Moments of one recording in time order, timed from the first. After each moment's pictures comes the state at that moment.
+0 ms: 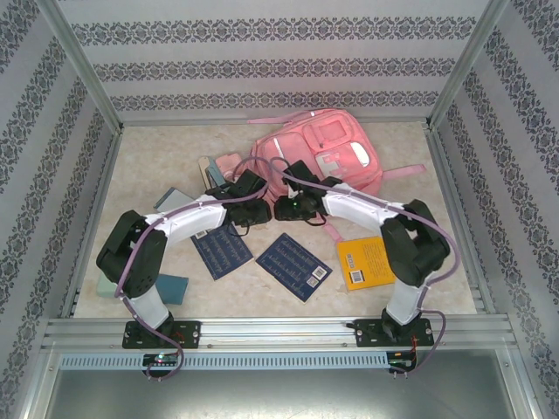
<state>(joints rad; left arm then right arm) -0.61 1.71 1.13 -0.46 0.01 -0.77 0.62 1.77 1.22 -0.52 -0.15 0.53</state>
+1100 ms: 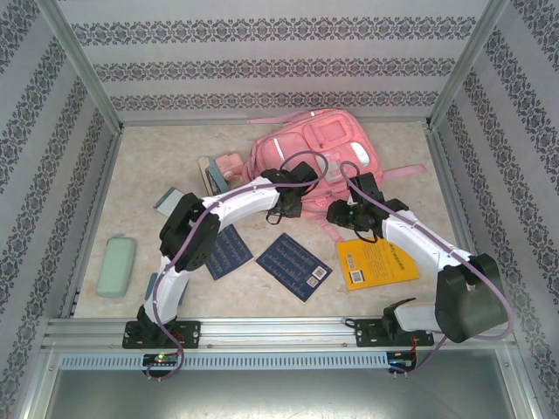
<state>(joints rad) -0.76 2.16 1.76 -0.87 -0.23 -0.62 0.34 1.33 0.82 -0.49 -0.11 0.57</state>
